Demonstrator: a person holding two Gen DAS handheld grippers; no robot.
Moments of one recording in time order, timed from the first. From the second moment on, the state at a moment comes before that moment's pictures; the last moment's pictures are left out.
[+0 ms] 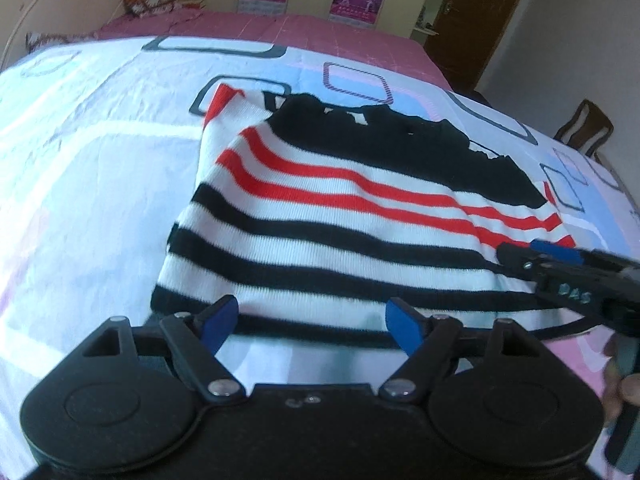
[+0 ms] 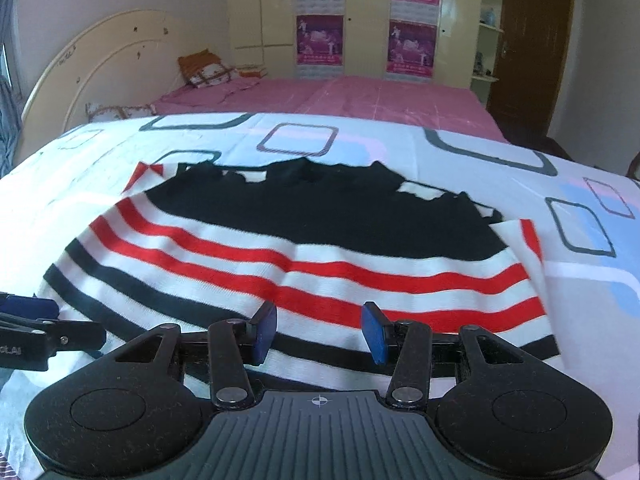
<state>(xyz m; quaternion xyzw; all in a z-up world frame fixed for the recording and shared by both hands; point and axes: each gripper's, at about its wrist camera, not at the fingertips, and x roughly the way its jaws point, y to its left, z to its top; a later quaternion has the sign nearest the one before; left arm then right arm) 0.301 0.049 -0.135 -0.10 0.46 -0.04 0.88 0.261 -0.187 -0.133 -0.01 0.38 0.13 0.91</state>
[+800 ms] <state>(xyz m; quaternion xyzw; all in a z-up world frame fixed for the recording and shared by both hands) 0.320 0.096 -0.174 -0.38 0.41 -0.04 0.83 0.264 -0.181 -0.138 -0.03 0.38 0.13 0.91</state>
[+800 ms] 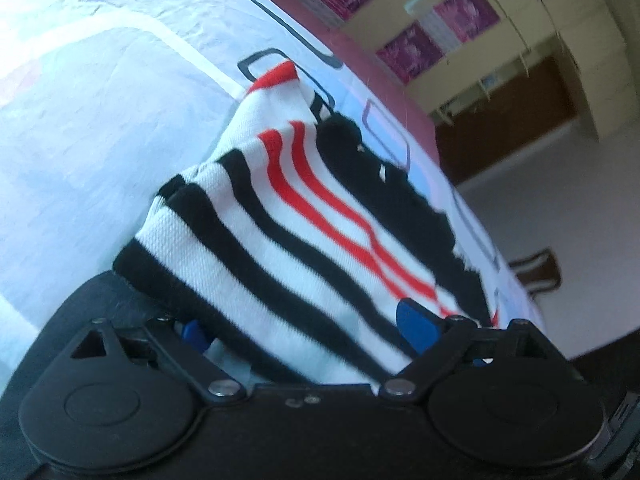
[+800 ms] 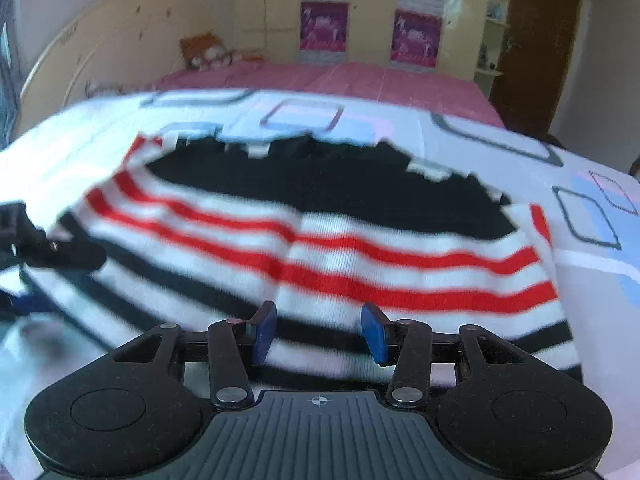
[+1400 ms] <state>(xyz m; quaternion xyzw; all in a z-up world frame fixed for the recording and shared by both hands) 0.337 0.123 -0.193 -0.43 0.36 0.00 0.83 0.314 -0.148 -0.164 -0.05 0.39 0.10 0.91</state>
